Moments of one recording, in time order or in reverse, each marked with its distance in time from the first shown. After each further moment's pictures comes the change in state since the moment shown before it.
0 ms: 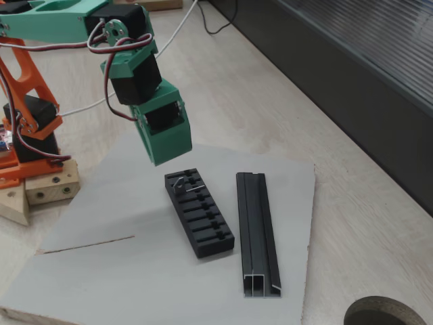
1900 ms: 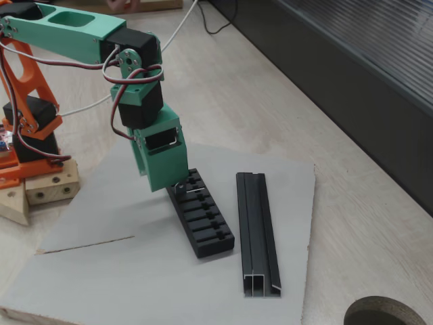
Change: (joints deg) arm -1.8 -5.1 6.8 -0.3 -0.4
